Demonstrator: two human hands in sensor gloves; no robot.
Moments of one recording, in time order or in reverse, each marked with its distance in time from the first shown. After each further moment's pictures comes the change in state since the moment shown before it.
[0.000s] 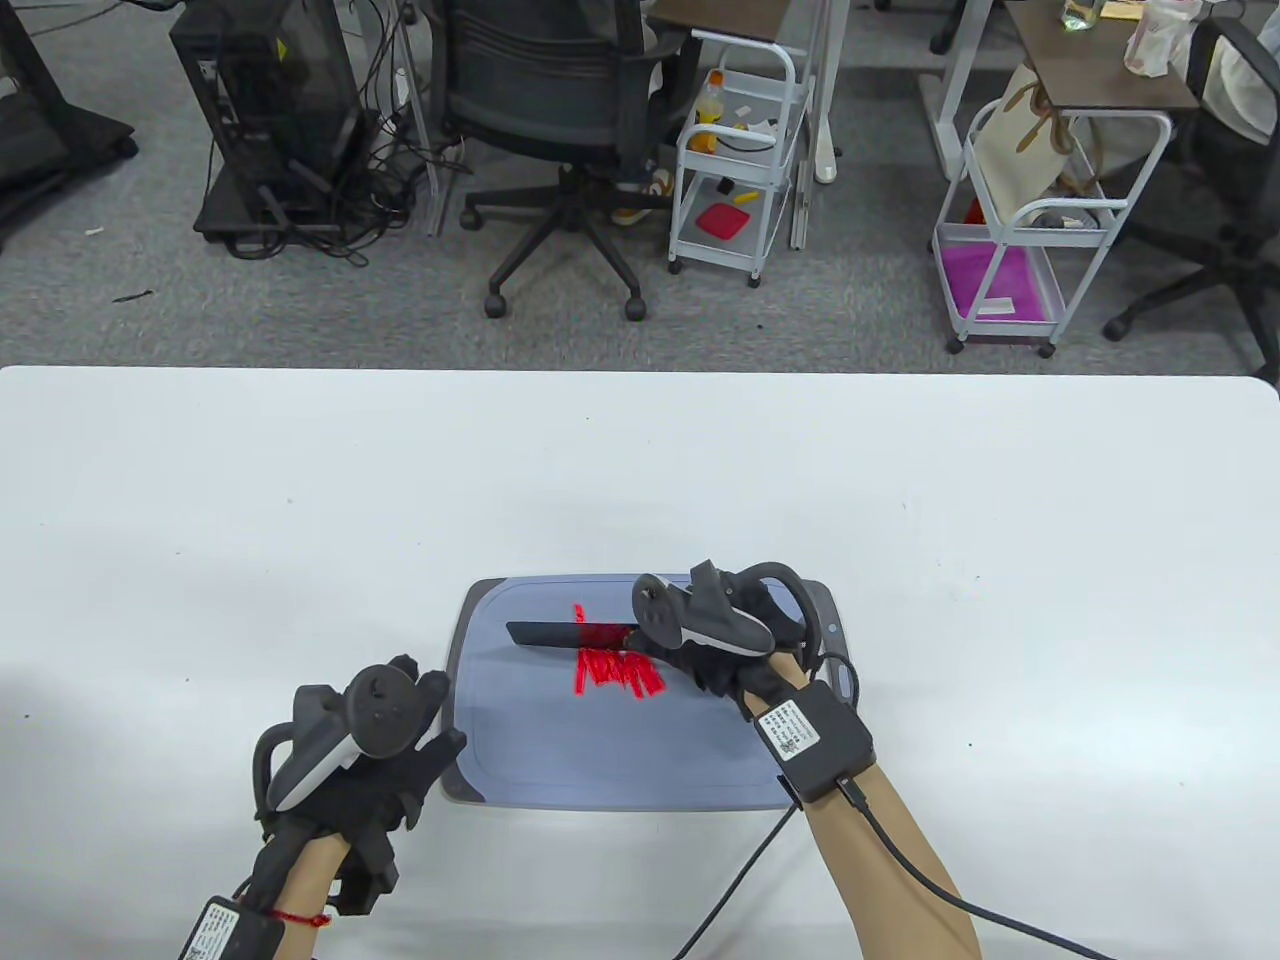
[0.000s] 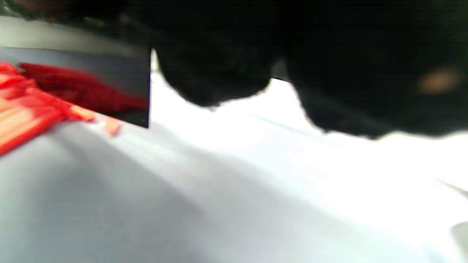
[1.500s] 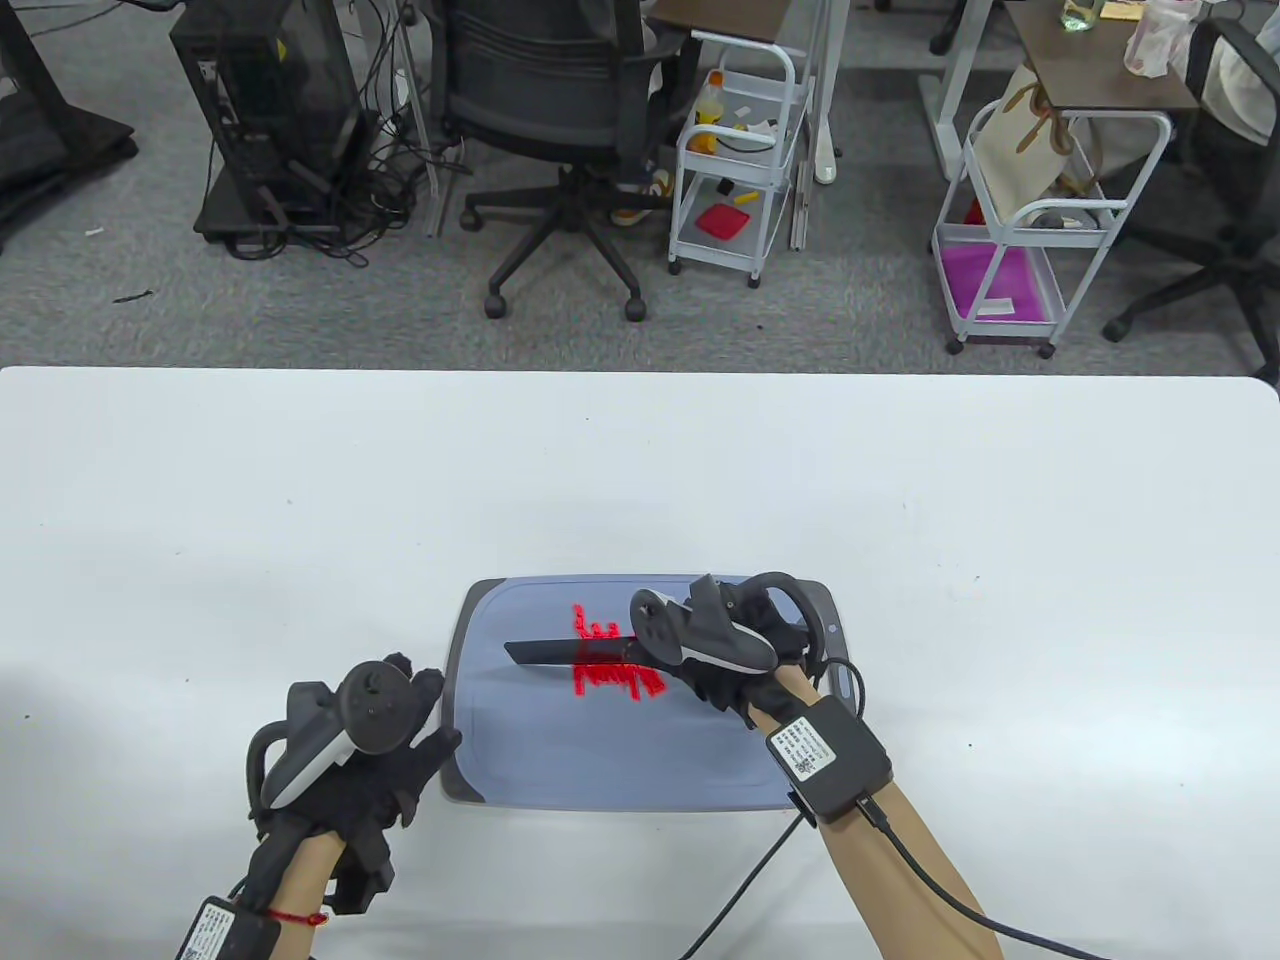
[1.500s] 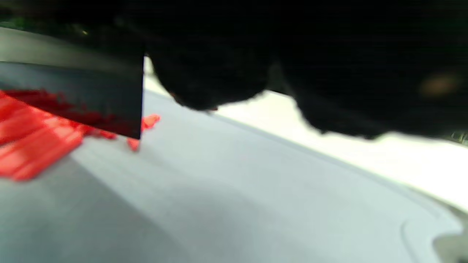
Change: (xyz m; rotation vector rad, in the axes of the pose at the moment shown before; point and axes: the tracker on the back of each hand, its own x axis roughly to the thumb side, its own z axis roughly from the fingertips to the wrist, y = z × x) left_hand -0.003 0.010 0.005 0.027 0.014 0.009; right_hand 0.007 0.003 0.010 -0.025 -0.007 -0.034
